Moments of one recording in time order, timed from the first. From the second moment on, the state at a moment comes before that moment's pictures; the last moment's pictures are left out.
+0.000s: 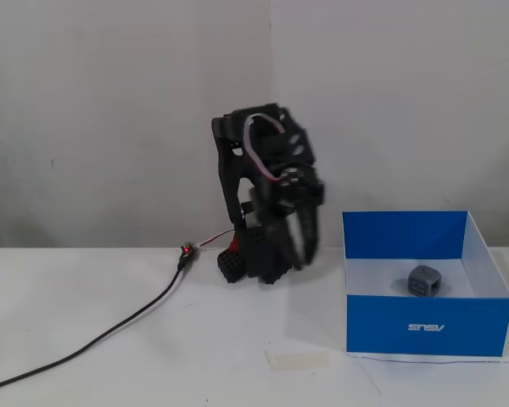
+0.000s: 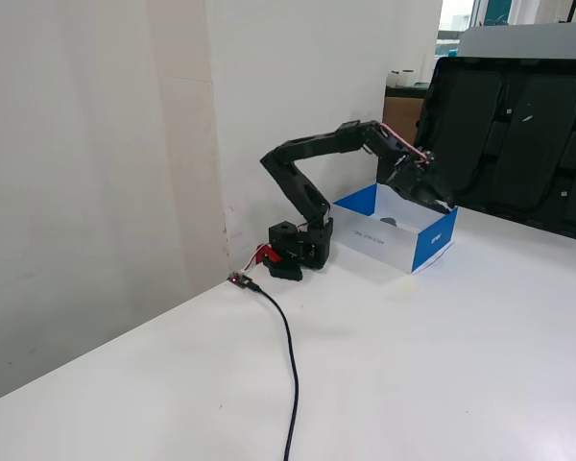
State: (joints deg) arm -23.9 128.2 114.8 53.3 -29.4
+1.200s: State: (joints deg) arm -7.8 167.7 162.1 51.8 13.4
